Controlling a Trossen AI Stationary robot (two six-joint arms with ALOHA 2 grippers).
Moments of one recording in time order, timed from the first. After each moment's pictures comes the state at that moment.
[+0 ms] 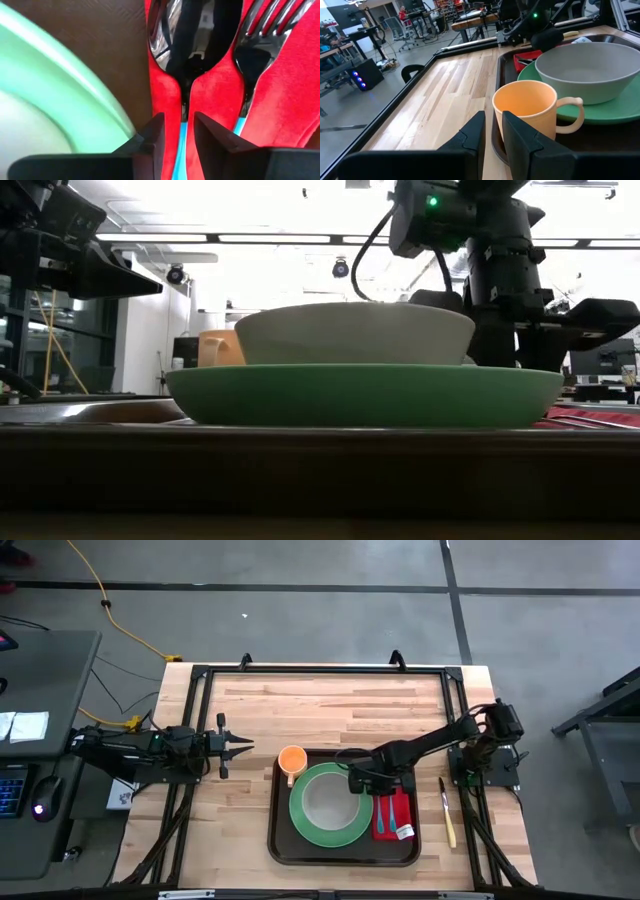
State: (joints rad) left arm -0.10 0.07 0.08 -0.16 -0.27 0.21; right arm 0.16 1.74 1.02 -0.70 -0.24 1.76
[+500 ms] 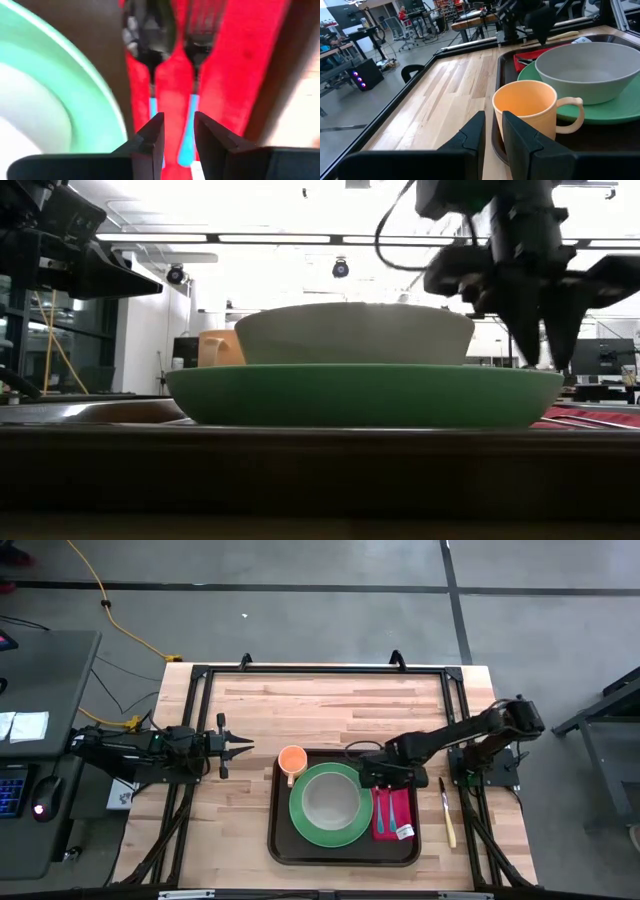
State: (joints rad) left arm -0.11 0.07 0.08 -0.16 -0.27 0.21; right arm 0.16 1.57 1.02 -0.88 -0.21 1.75
